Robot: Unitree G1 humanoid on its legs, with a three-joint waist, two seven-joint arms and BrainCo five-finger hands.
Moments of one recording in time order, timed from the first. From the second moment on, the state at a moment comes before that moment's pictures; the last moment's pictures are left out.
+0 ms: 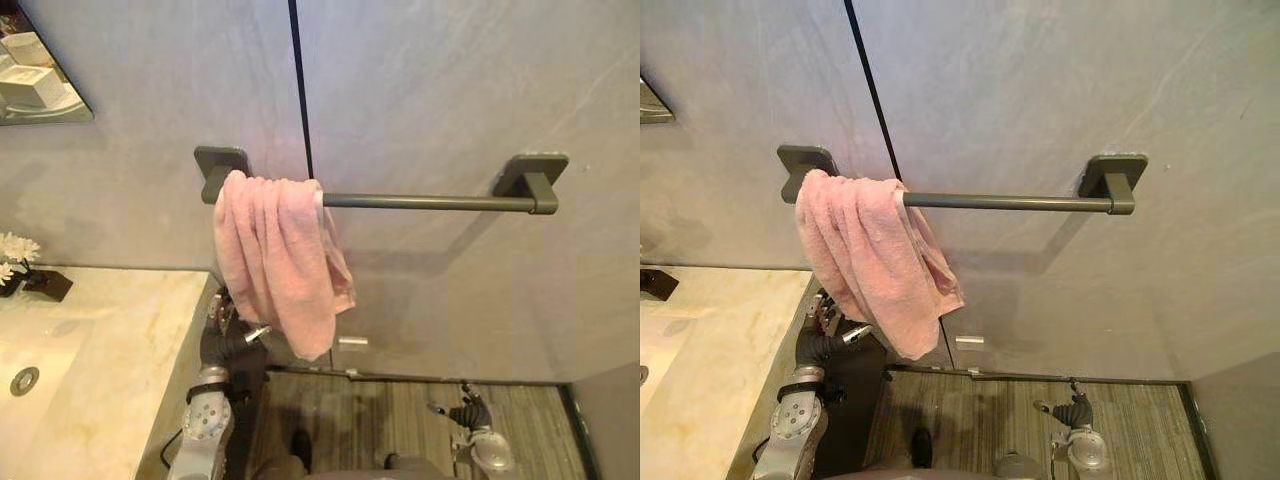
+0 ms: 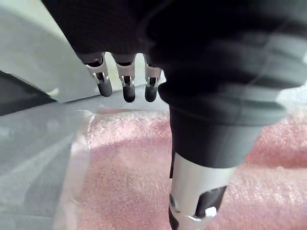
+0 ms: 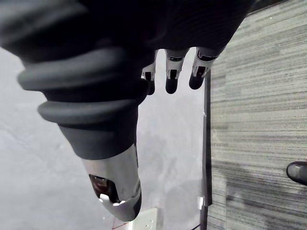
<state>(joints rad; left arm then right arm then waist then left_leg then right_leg) 0.22 0.14 -0.04 0.09 0.02 -0.24 0.22 0.13 -0.14 -0.10 0.77 -0.04 -0.13 -0.17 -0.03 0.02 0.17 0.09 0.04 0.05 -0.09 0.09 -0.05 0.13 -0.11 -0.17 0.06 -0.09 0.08</state>
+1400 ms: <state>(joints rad) 0.10 0.21 -0.13 0.15 0.13 -0.24 0.24 -0.04 -0.25 0.31 0.17 0.00 -0.22 -0.04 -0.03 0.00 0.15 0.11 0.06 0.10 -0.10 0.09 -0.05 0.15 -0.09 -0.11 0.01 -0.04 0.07</state>
